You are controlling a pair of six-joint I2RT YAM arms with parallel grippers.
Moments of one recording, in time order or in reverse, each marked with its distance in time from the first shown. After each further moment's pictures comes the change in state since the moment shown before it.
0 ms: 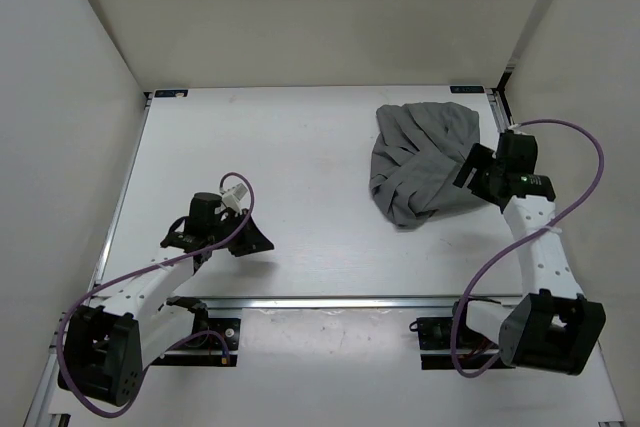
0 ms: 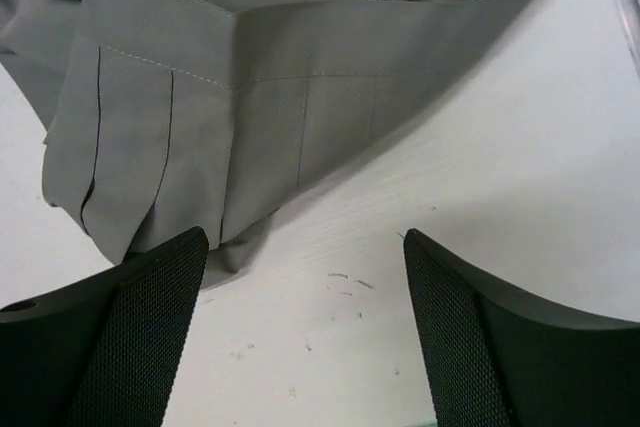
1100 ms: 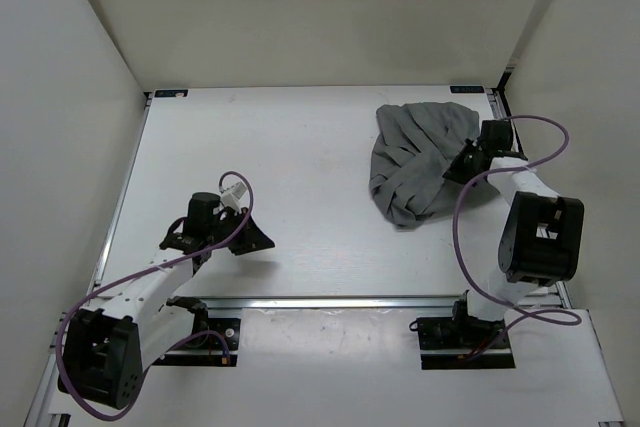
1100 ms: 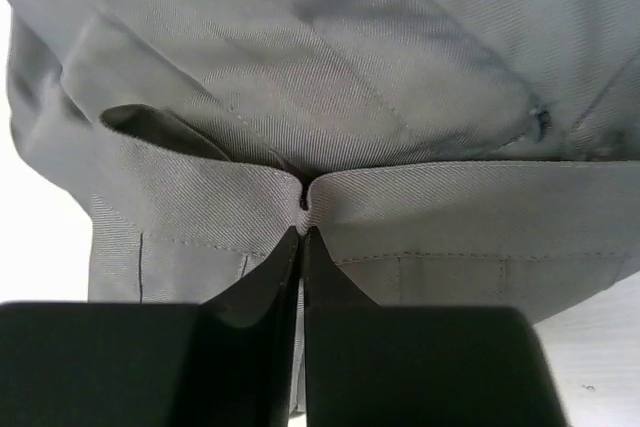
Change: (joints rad) left arm 0.005 -0.018 -0.006 0.028 0.015 -0.002; right arm -0.022 0.502 0.077 0.342 -0.240 0.143
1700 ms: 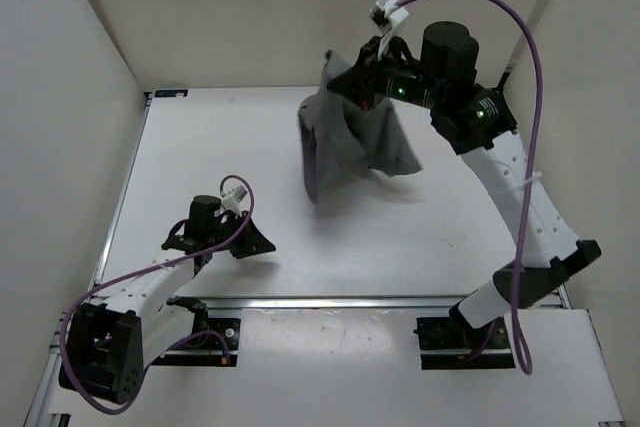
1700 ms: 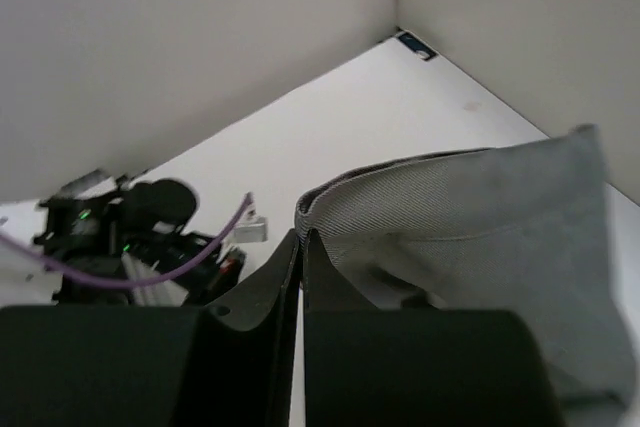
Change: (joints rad) left arm 0.006 0.026 -0.035 0.039 0.026 -0.031; right arm 0.700 -0.080 0.943 -0.233 -0.290 -0.329
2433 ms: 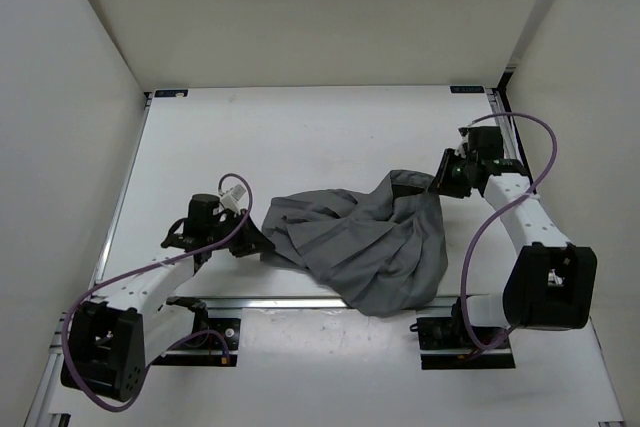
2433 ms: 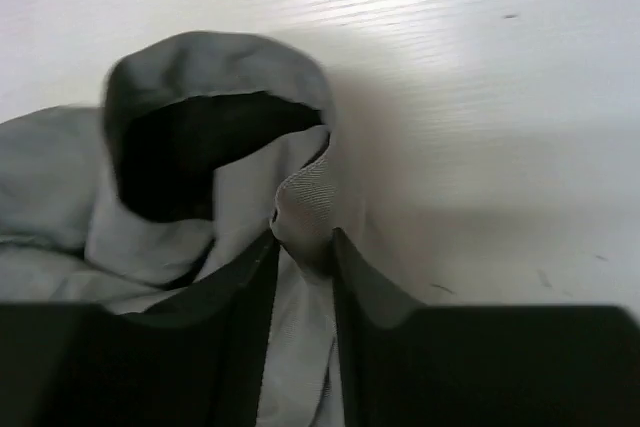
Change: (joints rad) left arm 0.019 0.011 -0.002 -0.001 0.014 -0.013; right arm -0.559 -0.190 -1.005 -0.020 0.209 0.144
